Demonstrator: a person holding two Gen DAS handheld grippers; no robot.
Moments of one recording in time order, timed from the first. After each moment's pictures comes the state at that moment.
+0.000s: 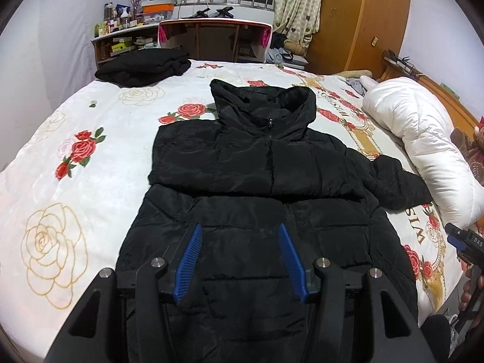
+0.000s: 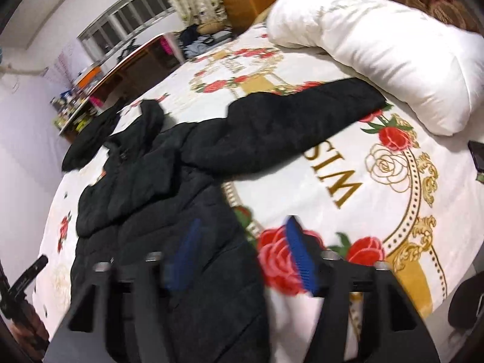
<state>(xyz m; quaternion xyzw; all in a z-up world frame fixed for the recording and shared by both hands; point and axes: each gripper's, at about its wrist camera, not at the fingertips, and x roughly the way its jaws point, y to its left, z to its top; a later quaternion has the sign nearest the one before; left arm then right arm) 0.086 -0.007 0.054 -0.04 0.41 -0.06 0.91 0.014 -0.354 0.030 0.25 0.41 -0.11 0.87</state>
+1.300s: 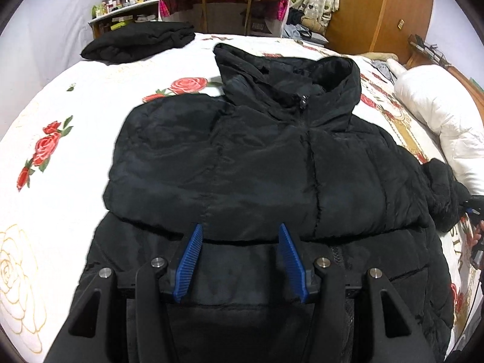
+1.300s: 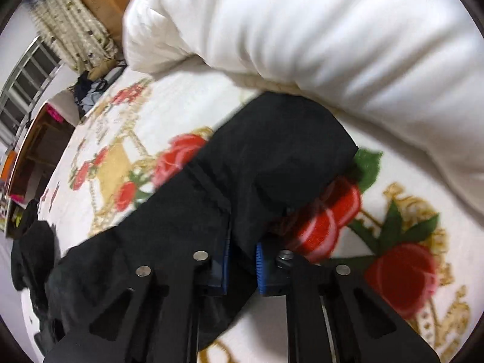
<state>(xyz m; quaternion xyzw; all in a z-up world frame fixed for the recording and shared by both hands) 0.198 -0.012 -0.021 -0.04 0.45 -0.03 0.89 0.153 -0.567 -0.056 0.33 0.38 -0.29 0.81</state>
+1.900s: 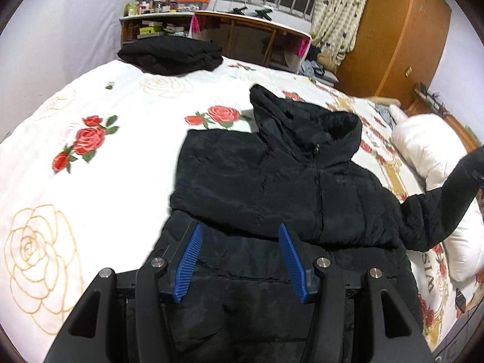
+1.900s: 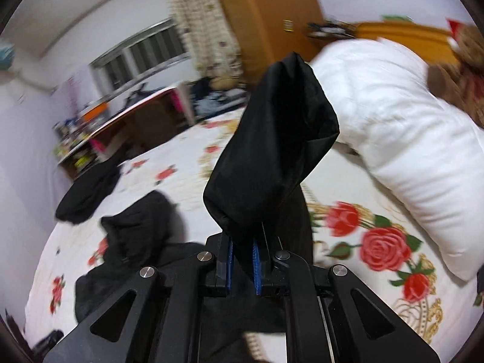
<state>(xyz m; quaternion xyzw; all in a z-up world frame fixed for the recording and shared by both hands) 0.145 0.062 0.036 -0.12 0.40 -0.01 0.91 0.176 -0.365 0.146 0.18 0.30 -0.11 0.93</state>
